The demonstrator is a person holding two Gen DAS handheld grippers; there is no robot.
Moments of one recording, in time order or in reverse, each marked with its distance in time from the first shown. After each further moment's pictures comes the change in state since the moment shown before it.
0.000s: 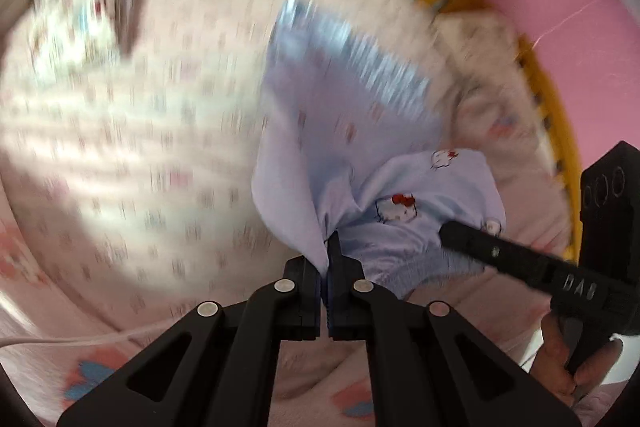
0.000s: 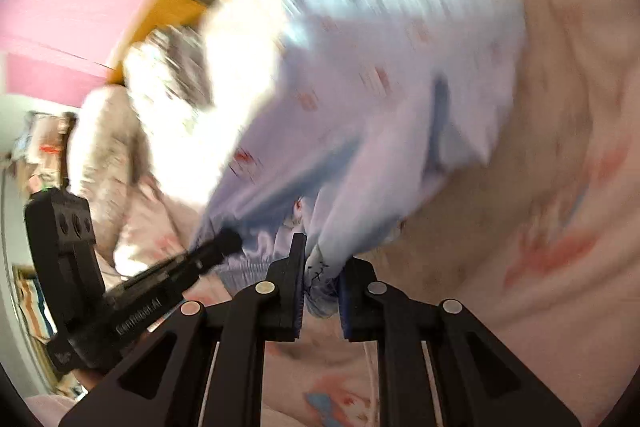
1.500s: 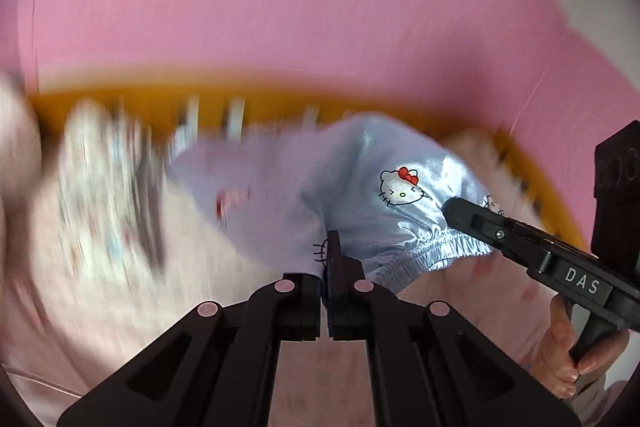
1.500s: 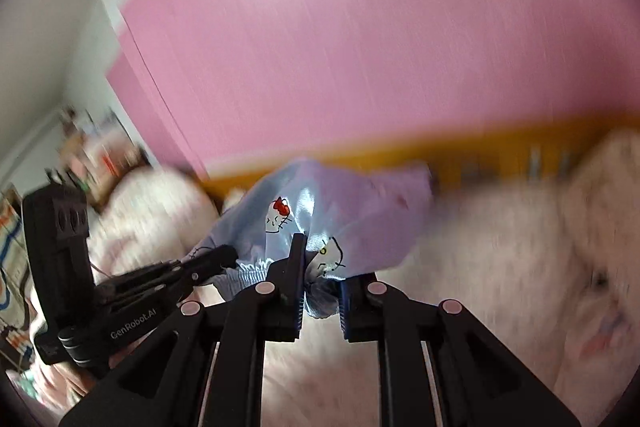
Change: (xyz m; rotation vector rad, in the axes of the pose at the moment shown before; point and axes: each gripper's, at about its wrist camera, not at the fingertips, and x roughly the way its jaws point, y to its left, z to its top) left arm -0.057 0.008 0.109 0.120 -0.307 0.044; right arm -0.038 0.120 0.108 -0.368 -0.332 -0.001
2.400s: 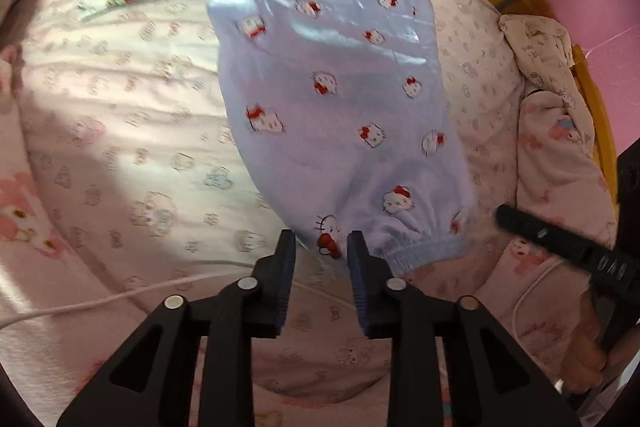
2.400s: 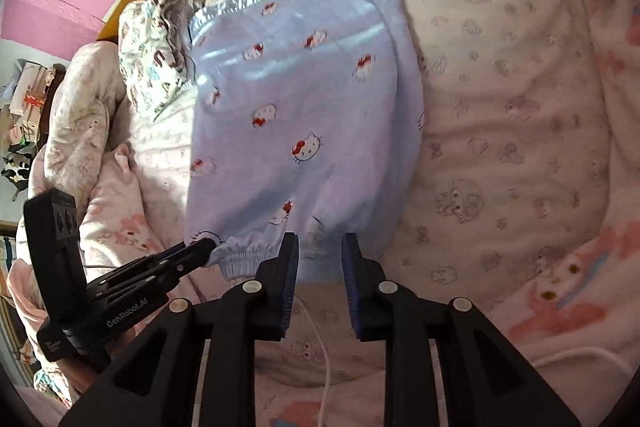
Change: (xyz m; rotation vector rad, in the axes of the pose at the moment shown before) left arm 0.045 0.054 -0.166 -0.196 0.407 0.110; right arm 0.059 -0.062 -0.166 0.244 0.484 -0.082
